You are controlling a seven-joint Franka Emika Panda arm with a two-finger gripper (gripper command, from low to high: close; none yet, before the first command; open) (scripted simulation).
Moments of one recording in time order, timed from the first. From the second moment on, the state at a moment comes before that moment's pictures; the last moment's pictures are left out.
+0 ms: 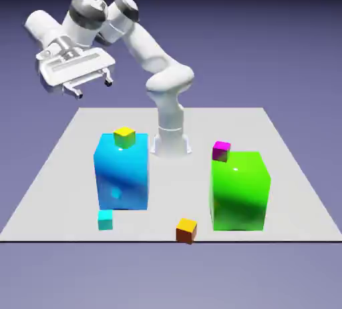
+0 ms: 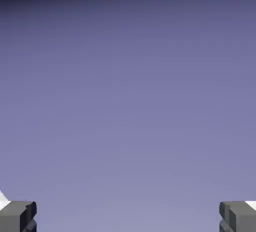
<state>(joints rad) 1.04 -0.87 -1.35 -2.05 0.21 2.19 -0.46</state>
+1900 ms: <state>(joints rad) 2.28 -1.03 -2.63 -1.36 0.40 1.21 -1.68</state>
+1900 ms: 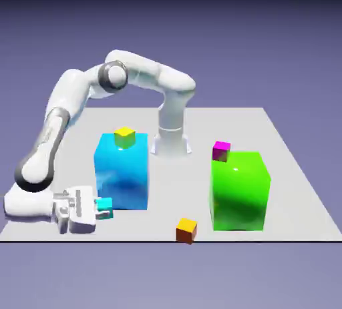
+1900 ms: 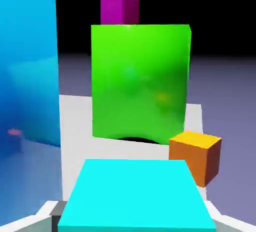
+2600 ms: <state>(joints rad) 2.65 -0.58 -2.41 -1.81 0.33 1.09 -1.72</state>
